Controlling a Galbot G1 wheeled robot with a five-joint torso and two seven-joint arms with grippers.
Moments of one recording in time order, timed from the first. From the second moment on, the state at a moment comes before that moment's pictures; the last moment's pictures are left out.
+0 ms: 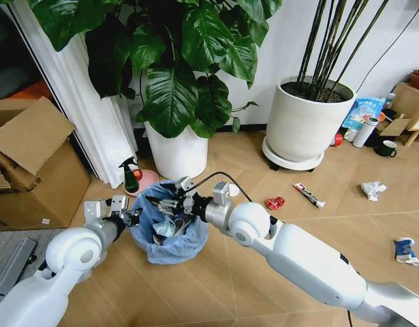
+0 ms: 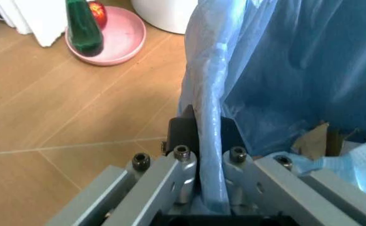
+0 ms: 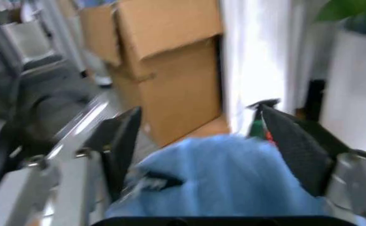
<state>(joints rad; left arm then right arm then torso) 1.18 -0.85 -0.40 -2.06 -1.04 0.72 -0.41 -0.56 1.11 -0.34 1.85 0.81 -0.33 -0.02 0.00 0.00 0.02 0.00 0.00</state>
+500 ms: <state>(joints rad) 1.21 -0.87 -0.43 -2.08 -0.99 0.71 -0.41 -0.73 1.01 -0.04 1.85 0.66 -0.38 0.07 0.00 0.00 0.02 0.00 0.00</state>
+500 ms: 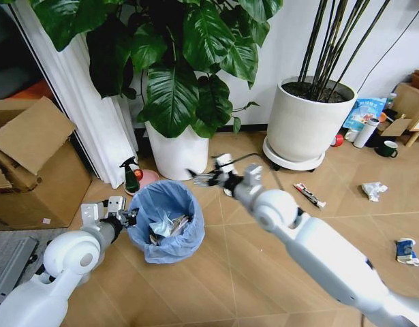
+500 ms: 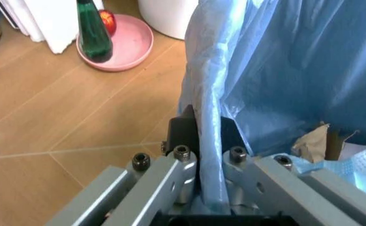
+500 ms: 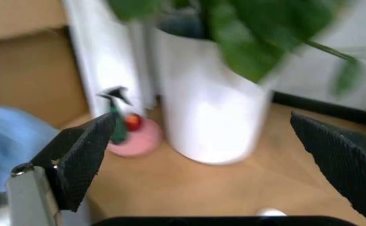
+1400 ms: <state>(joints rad) 1.23 -0.87 -0.43 -2.11 -0.93 0.69 -0.40 -1.08 1.03 0.29 1.84 0.50 -0.38 0.02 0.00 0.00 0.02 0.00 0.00</state>
